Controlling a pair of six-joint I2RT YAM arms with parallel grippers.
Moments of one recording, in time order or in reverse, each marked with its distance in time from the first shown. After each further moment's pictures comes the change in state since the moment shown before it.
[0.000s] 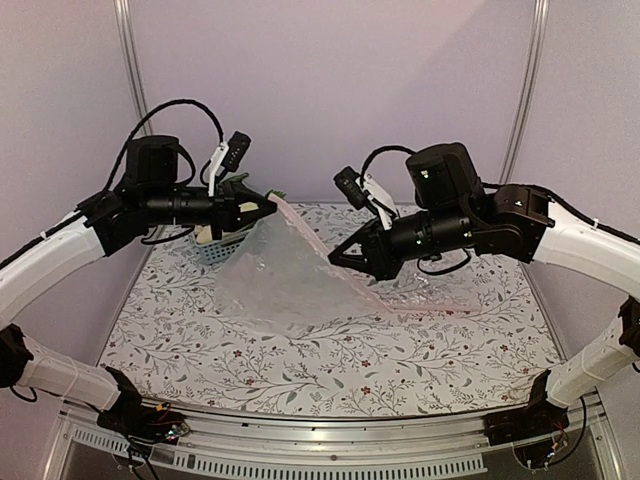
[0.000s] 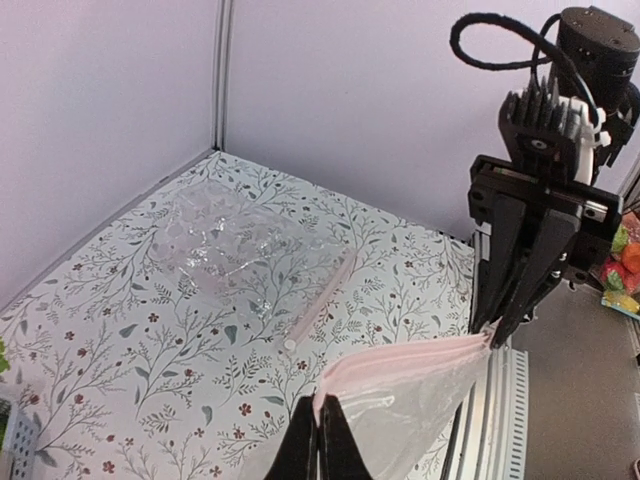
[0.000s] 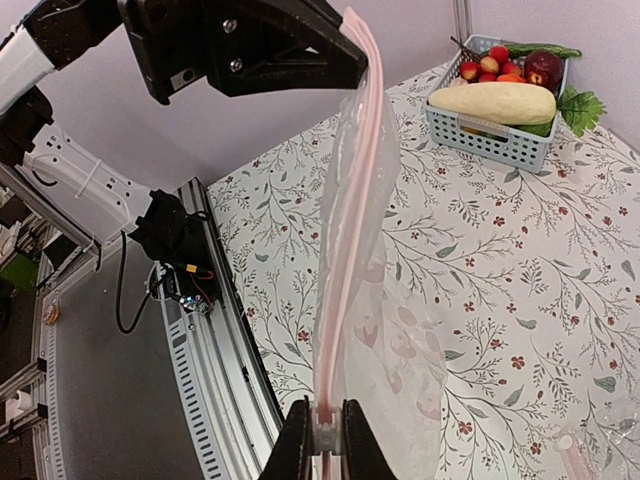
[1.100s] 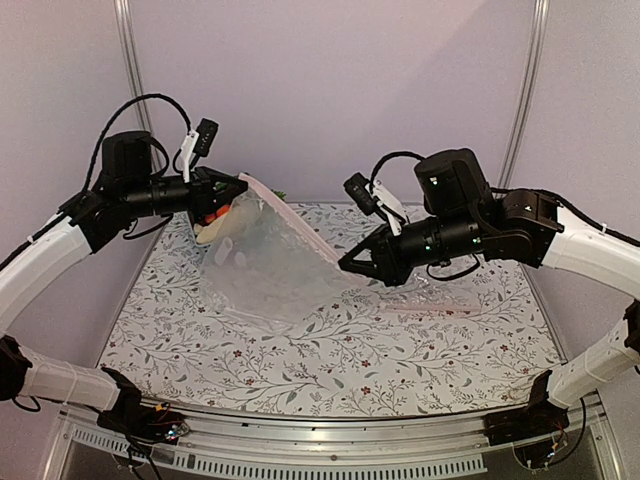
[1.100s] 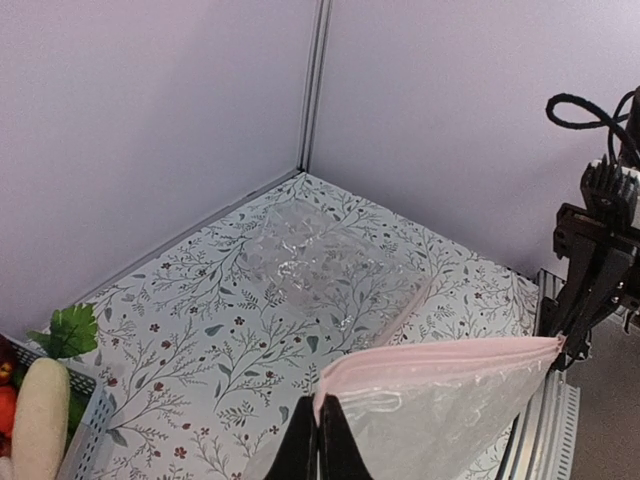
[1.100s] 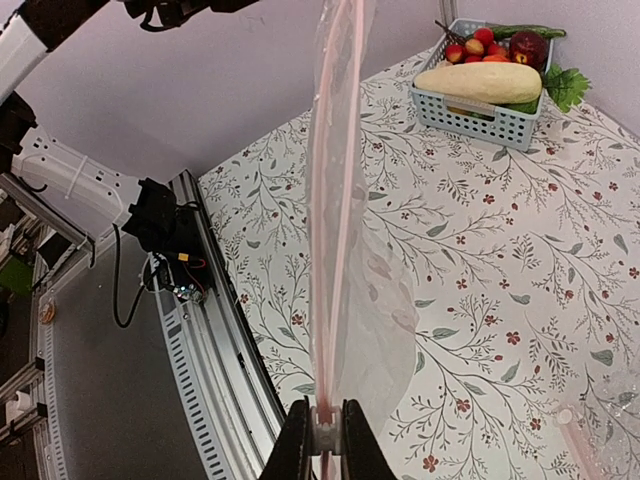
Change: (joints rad) left arm 0.160 -0.063 -0.013 0.014 -0.057 -0.005; right arm 0.000 -0.047 -0.046 -0.029 0.024 0.019
